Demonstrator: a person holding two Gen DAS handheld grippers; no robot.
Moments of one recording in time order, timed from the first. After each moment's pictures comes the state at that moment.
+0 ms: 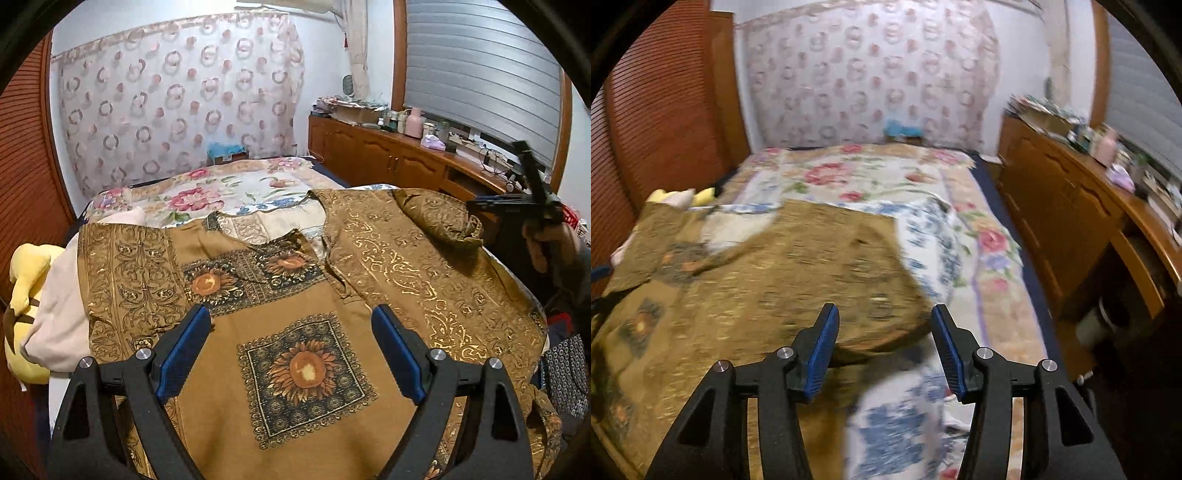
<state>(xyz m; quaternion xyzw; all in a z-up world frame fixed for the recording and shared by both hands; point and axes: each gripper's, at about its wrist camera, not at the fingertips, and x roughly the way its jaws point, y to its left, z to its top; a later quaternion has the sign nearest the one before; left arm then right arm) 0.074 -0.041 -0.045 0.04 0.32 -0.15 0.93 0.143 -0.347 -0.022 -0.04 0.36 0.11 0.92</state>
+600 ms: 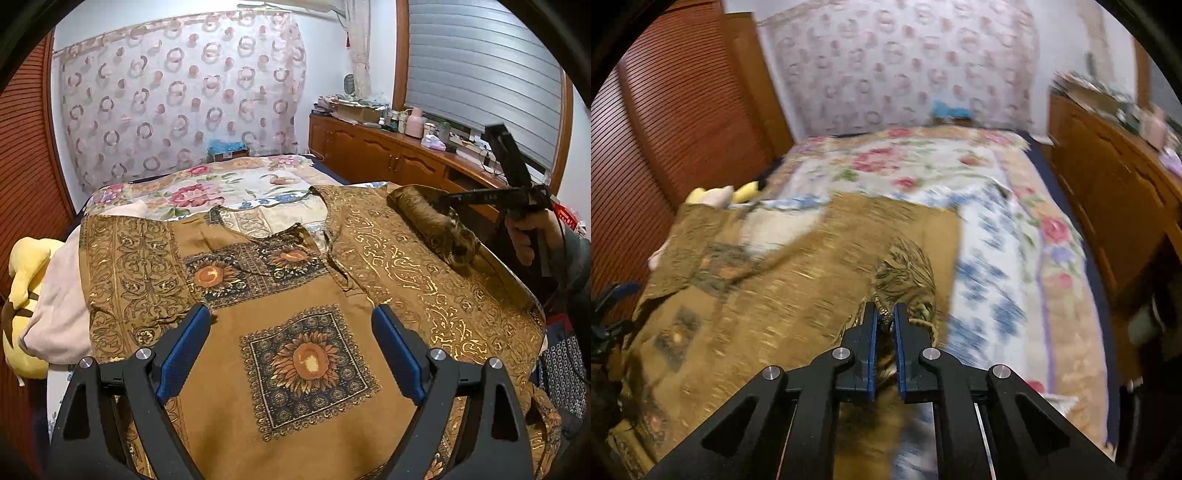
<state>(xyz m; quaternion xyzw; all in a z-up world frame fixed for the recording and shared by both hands) 0.067 -0.036 -0.049 0.03 0.33 -0.14 0.93 0.181 -0.276 -0.016 0.00 0.39 0.23 0.89</state>
